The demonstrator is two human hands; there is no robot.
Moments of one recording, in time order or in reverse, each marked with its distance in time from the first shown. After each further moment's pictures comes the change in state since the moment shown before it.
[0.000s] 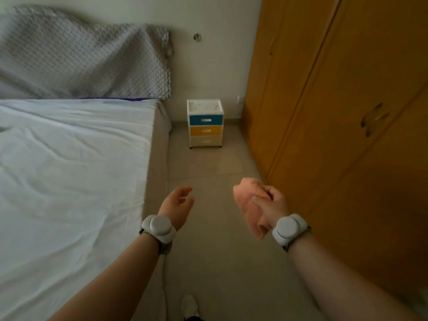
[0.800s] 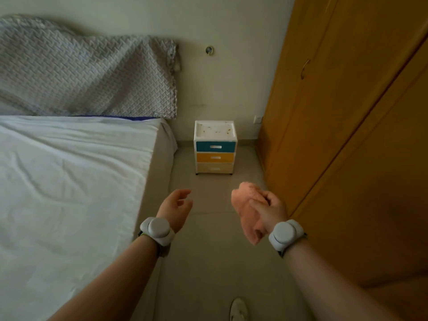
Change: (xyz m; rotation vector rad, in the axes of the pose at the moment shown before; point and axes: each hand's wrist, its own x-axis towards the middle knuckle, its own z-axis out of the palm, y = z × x) left_hand 0.345 0.055 0.016 0.045 0.057 -0.022; right_hand 0.344 -0.102 0.091 0.047 -0.105 -0.013
